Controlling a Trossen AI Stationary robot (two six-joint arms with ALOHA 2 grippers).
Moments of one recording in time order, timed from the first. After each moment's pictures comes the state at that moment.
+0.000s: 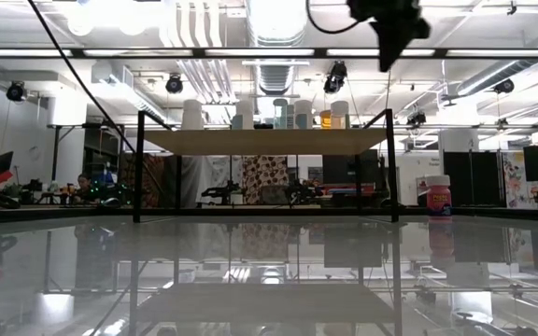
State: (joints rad) left arm -0.58 1.21 0.91 -0.01 -1.16 0.24; right arm -0.24 1.54 1.71 -1.45 0.26 0.40
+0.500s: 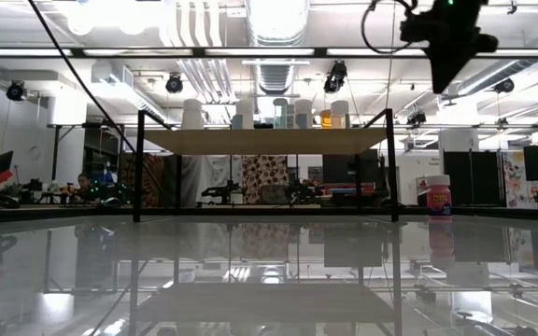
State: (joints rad) left arm -0.58 1.21 0.91 -0.01 -1.16 0.24; right arm -0.32 1.21 1.30 -1.38 0.34 0.62
